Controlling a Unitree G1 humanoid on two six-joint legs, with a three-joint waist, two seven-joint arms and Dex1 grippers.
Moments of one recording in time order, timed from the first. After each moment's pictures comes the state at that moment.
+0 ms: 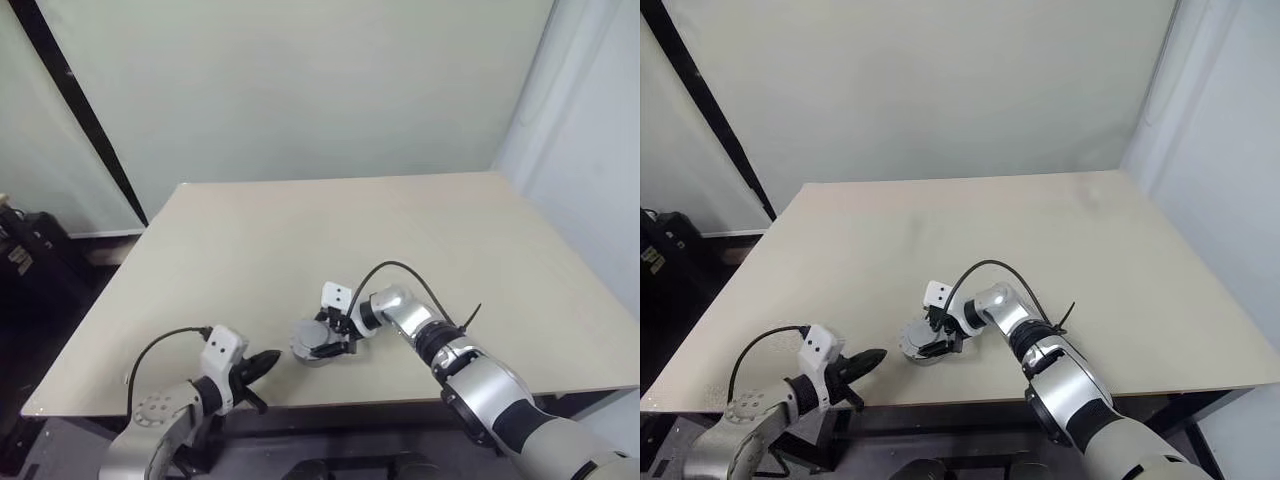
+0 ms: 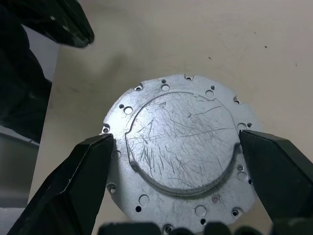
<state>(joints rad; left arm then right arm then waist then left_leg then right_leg) 0.20 0.50 0.05 -0.25 -0.37 0.44 -0.67 -0.90 0.01 0.40 1.13 -0.14 -0.05 1.08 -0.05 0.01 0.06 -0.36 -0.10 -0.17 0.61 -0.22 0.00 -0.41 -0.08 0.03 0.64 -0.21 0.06</state>
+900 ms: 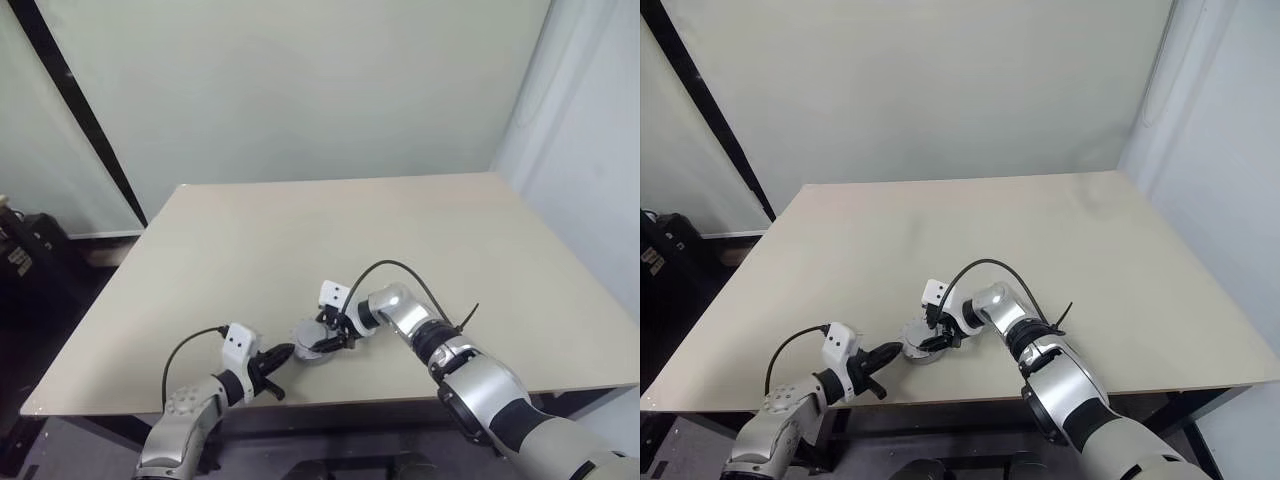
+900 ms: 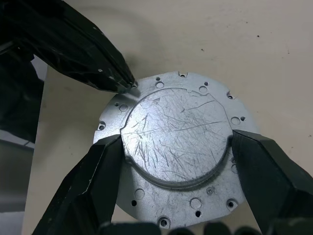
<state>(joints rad) 0.08 0.36 0.01 0.02 -0.33 0.29 -0.69 -0.91 0.03 0.37 1.13 -0.19 0.00 1.06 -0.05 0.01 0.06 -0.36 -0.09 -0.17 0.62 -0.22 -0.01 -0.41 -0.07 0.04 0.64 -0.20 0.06</state>
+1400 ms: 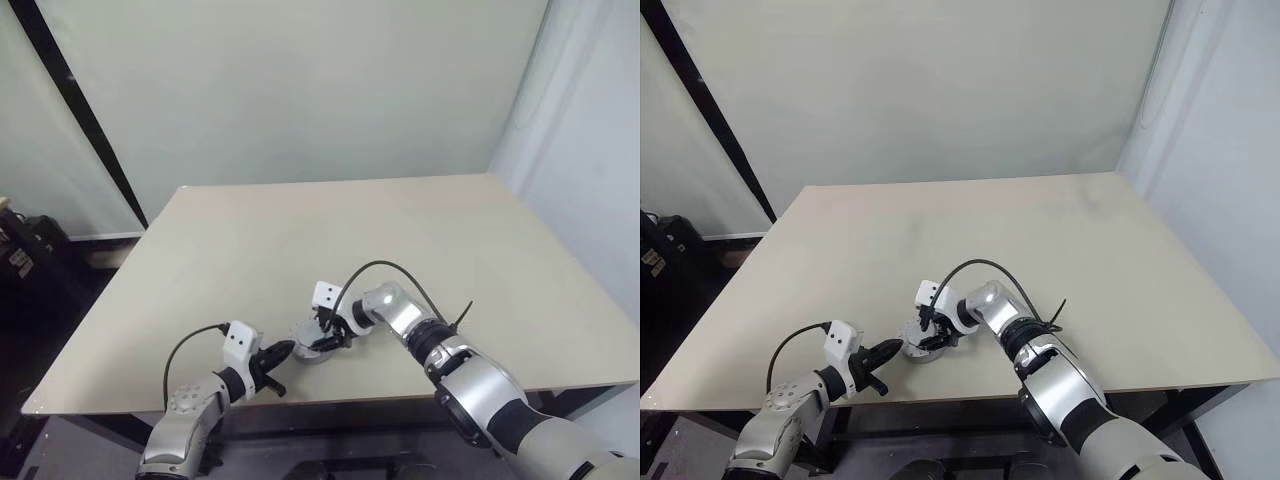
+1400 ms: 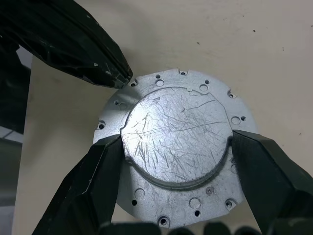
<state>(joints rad) 0.07 0.36 0.01 0.03 -0.31 0.27 -0.68 -0.91 0.04 0.40 1.08 -0.23 0.08 1.01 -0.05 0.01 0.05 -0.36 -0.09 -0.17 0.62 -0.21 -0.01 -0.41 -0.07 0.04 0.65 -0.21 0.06</state>
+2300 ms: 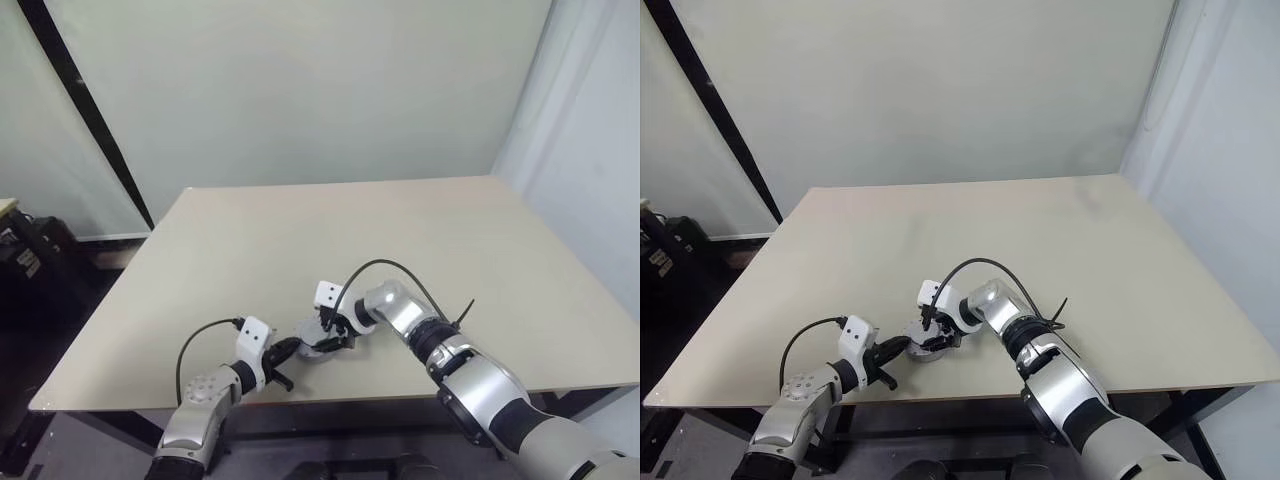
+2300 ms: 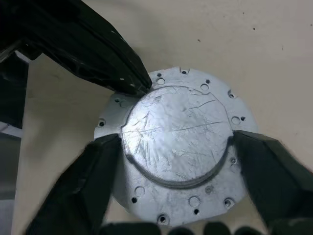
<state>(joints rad) 0.00 0.33 -0.05 0.13 -0.20 0.23 -0.64 -0.91 0.03 0.40 1.06 -0.22 0.13 1.03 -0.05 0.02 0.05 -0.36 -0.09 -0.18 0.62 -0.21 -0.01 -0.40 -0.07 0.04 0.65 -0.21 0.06</state>
